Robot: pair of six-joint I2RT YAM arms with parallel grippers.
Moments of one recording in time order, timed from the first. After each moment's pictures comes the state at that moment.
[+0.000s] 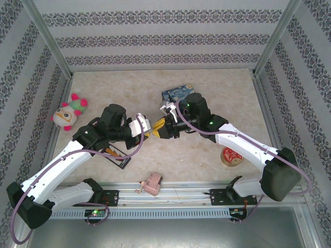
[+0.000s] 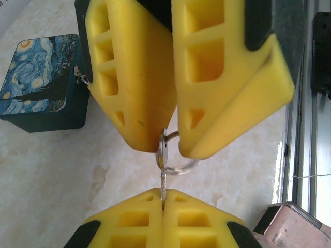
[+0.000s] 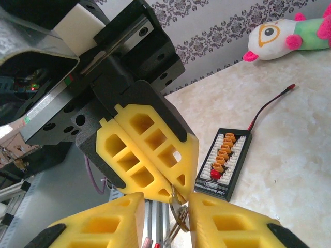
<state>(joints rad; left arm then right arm) -0.61 1.03 1.03 -0.70 0.39 0.49 0.66 1.36 1.00 -0.09 -0.98 0.13</state>
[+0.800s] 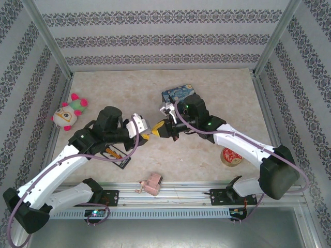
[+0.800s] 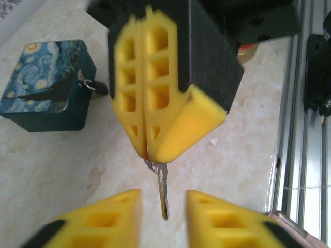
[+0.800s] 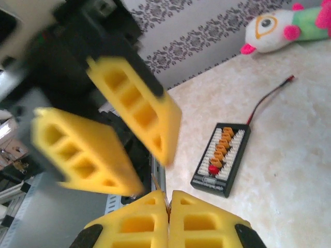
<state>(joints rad) -0.61 0.96 0.99 -0.66 0.40 0.40 0.64 1.38 0.96 -0.04 -0.98 0.16</state>
